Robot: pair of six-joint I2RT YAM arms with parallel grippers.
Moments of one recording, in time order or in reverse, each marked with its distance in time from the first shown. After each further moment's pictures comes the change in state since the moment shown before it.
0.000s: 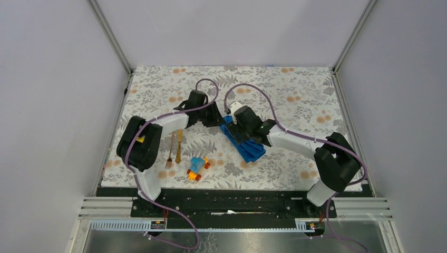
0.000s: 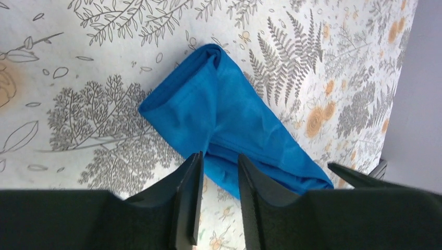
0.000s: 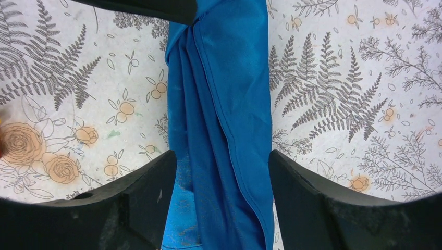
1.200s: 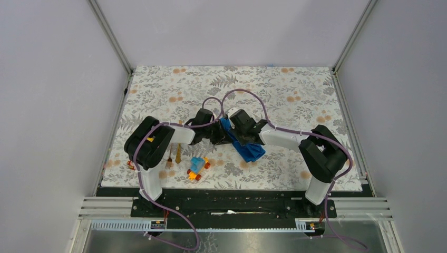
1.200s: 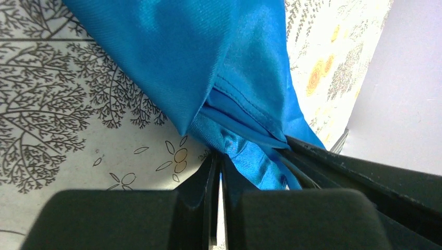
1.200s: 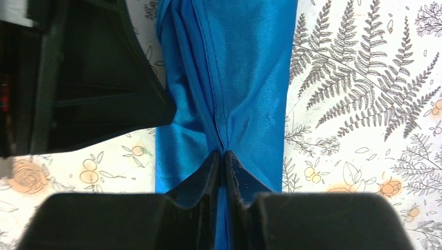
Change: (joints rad) left arm -0.108 0.032 -0.252 0.305 0.103 -0.246; right arm 0.000 0.145 0.023 -0.020 0.004 0.001
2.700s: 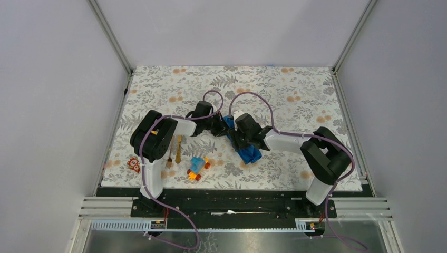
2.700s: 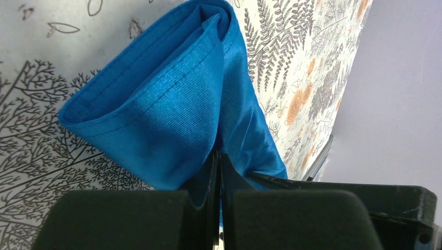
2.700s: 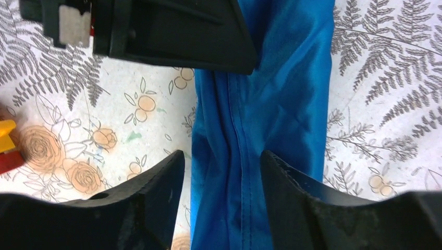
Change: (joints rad) left arm 0.064 0.116 0.145 0.005 0.077 0.016; right arm -0.024 -0.035 -0.142 0.209 -0.156 0.201
